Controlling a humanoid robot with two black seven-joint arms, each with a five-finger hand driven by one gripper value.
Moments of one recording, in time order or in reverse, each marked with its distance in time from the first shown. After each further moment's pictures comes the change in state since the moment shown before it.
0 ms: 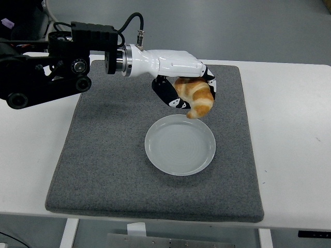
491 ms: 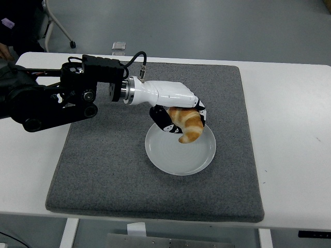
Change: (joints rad) left arm 0.140 -0.053 0.007 0.051 0.119 0.010 0.000; right arm 0.000 0.000 0.000 0.000 0.000 0.000 0.000
